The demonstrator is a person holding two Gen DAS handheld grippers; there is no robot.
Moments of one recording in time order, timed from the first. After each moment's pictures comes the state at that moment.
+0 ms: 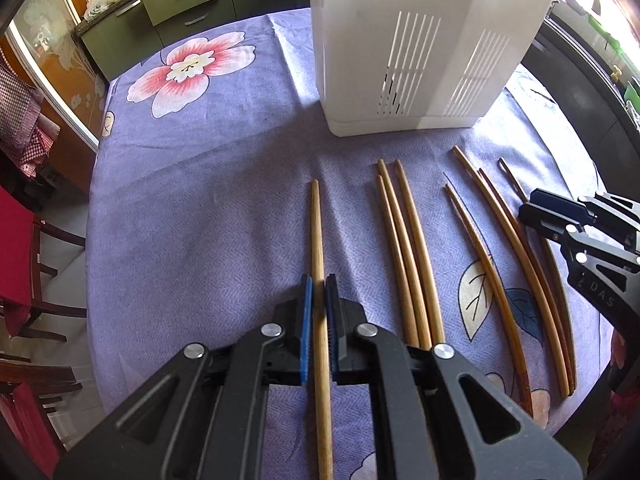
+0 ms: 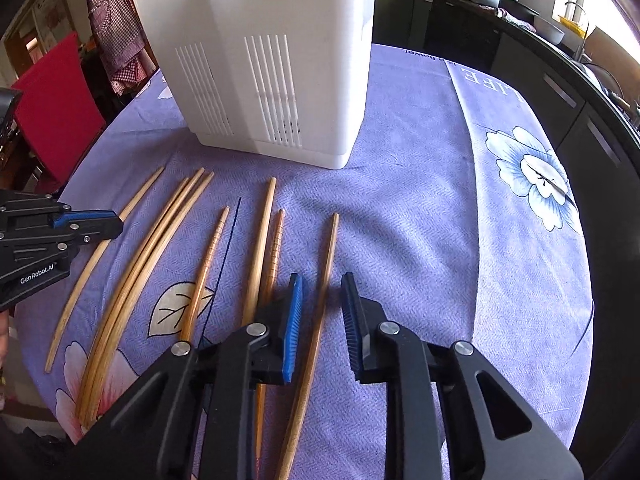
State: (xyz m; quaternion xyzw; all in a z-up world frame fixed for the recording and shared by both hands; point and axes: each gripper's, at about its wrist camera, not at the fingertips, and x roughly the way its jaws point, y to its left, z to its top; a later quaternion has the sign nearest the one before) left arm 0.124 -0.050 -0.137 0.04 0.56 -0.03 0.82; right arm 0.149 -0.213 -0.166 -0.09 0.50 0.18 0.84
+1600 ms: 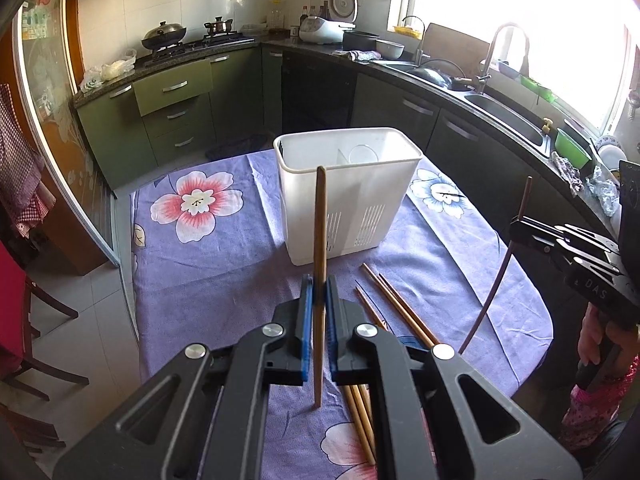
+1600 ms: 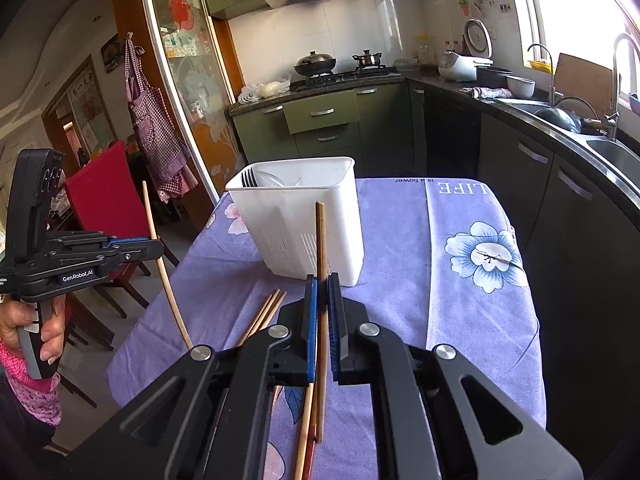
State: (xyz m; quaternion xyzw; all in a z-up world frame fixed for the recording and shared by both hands) left arm 0.072 -0.047 0.012 0.02 0.41 -0.11 0.91; right arm 0.071 -0.273 -0.014 0.03 0.33 0.24 0.91
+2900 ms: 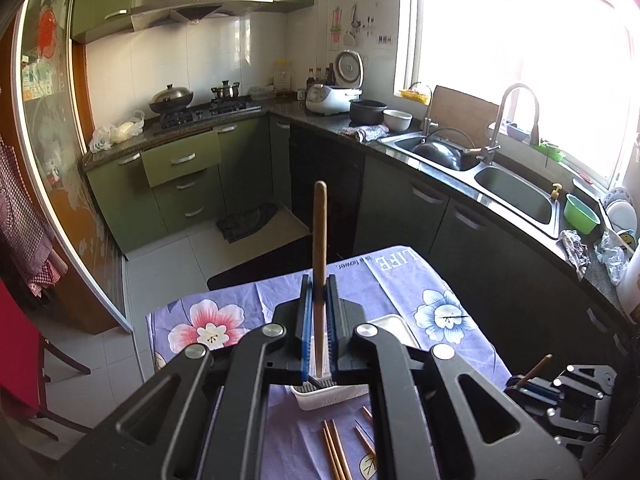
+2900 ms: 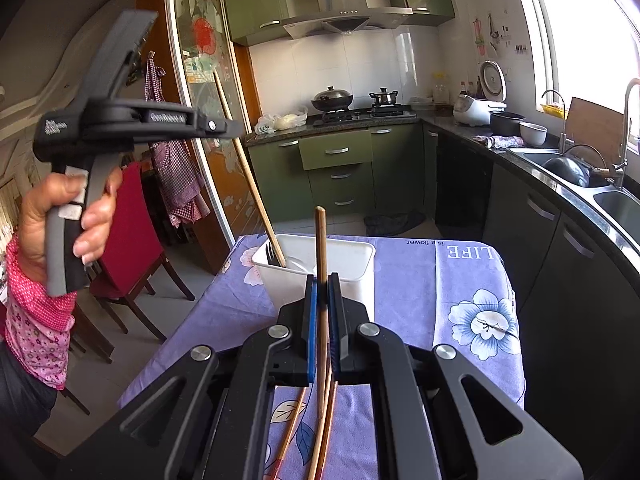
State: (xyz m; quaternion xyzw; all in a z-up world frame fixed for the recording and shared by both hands) left arm 0.182 -0.071 0.132 0.02 0.33 -0.09 0.94; right arm 0.085 -0.258 0.059 0.02 0.27 0.26 0.93
